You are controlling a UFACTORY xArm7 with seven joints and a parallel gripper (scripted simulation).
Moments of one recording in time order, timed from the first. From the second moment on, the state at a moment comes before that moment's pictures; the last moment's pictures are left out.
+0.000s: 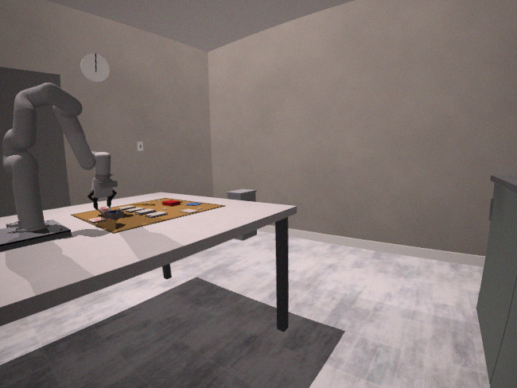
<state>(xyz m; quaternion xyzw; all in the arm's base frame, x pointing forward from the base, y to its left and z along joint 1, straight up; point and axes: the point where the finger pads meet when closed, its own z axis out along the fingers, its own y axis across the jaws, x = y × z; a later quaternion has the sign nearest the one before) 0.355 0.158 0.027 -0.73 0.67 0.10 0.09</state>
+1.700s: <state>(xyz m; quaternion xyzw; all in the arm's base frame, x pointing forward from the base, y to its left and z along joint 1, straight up) 0.355 0.158 0.025 -0.72 0.67 0.13 0.12</state>
